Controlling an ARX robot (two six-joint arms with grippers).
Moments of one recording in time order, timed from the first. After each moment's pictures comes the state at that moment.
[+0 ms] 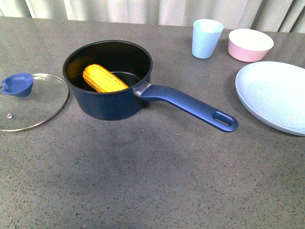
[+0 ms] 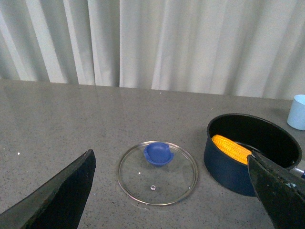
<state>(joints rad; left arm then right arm) 0.00 0.01 0.01 0.00 0.00 -0.01 0.27 1.57 0.90 0.60 0.17 0.03</state>
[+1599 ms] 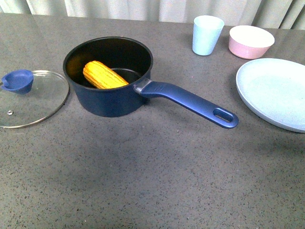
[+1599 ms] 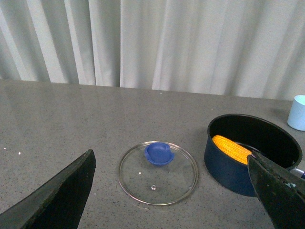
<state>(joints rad) 0.00 0.01 0.01 0.00 0.00 -0.01 0.00 0.53 0.02 0.52 0.00 0.00</state>
